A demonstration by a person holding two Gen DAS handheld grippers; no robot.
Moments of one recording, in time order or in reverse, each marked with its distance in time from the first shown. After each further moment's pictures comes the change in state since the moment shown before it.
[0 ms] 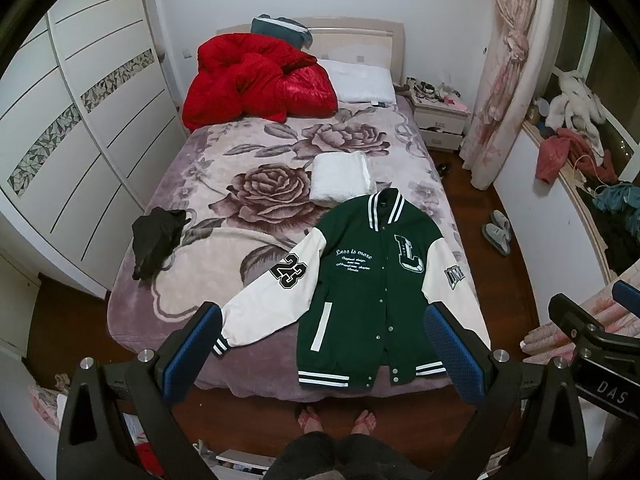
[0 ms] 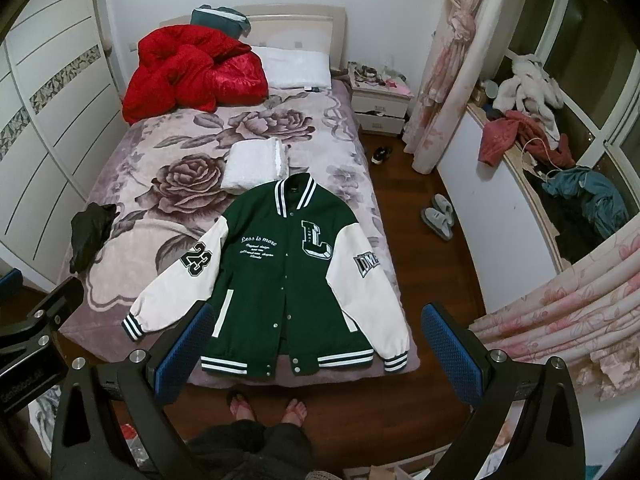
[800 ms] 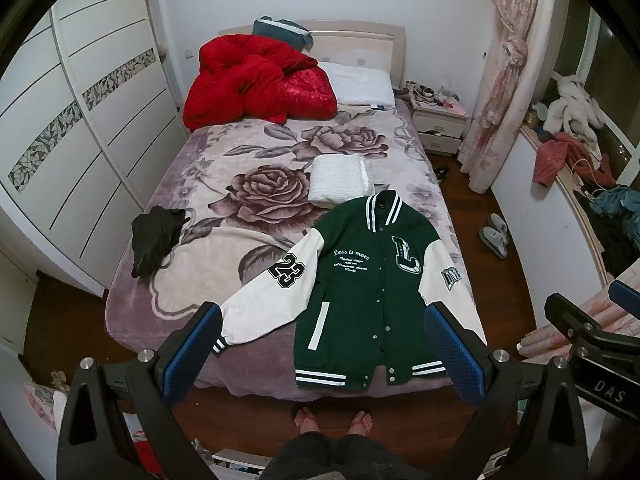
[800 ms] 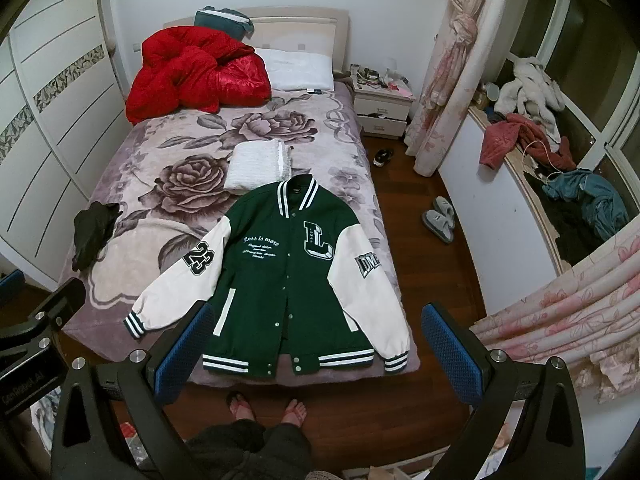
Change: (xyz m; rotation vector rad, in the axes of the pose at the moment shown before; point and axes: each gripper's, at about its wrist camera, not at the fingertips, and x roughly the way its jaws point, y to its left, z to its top) left arm 0.000 0.005 -0.002 0.000 -0.006 -0.008; right arm -0.005 0.004 -0.002 0.002 -0.008 -0.002
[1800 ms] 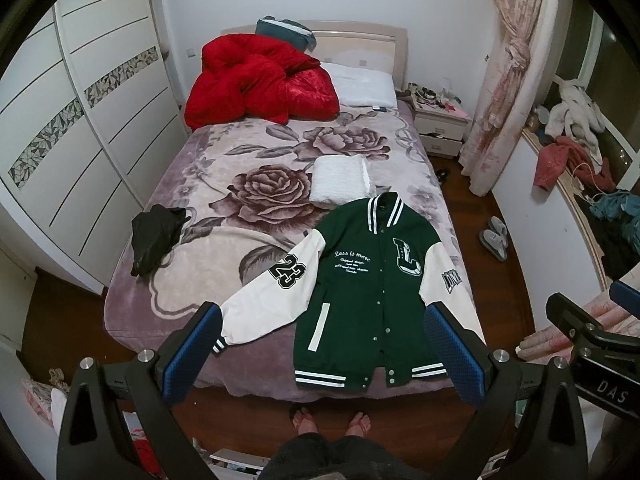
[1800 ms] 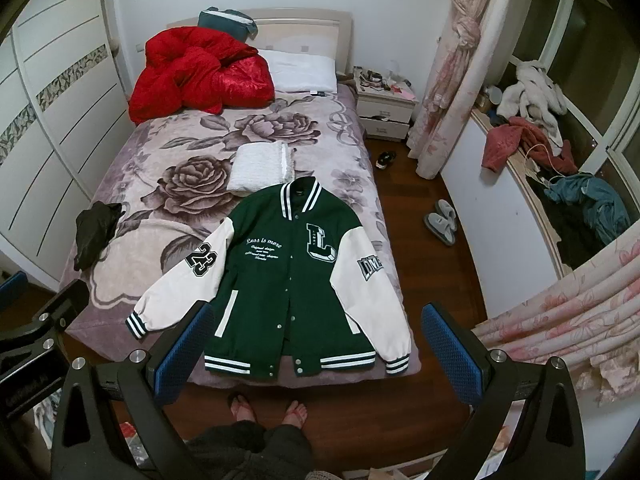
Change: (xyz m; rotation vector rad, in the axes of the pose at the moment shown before) left arm -0.002 0.005 -0.004 -0.003 -0.009 -0.002; right arm 0.000 0.004 0.001 -0.001 -0.003 0.001
